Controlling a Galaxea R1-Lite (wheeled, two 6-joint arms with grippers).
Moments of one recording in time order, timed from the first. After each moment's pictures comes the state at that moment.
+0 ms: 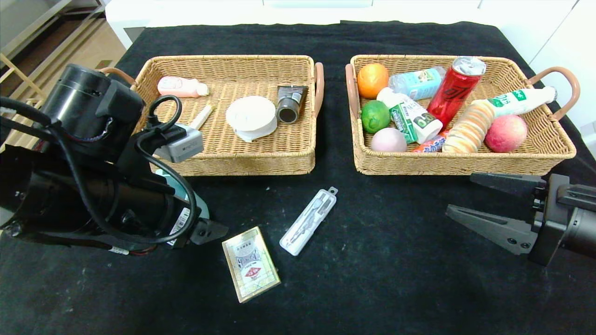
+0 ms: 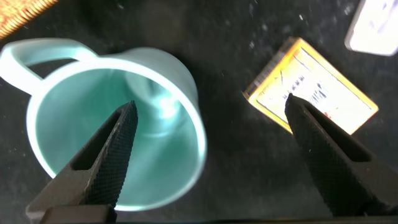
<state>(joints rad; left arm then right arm) -0.44 1.51 -1.26 0.53 0.17 0.09 0.26 1.30 -0.61 -0.59 0.54 -0.08</state>
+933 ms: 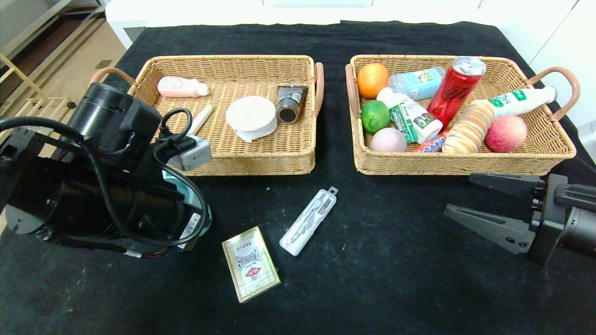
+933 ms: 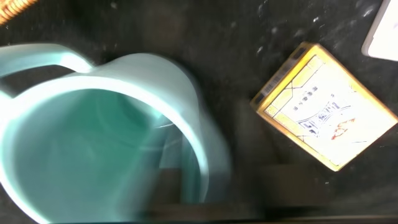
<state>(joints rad) -0.44 1.54 -1.22 0.48 0.18 0.10 0.25 1.31 -0.61 -0.59 0.53 -0.08</state>
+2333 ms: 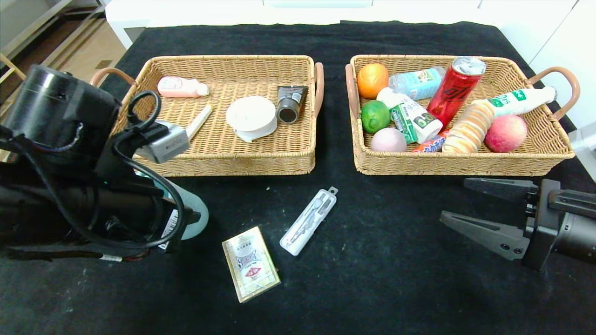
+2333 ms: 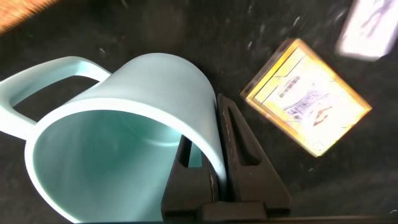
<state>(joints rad) -0.45 1.44 -1.18 0.45 0.16 0.05 0.27 1.32 -0.60 -0.59 0.54 -0.08</state>
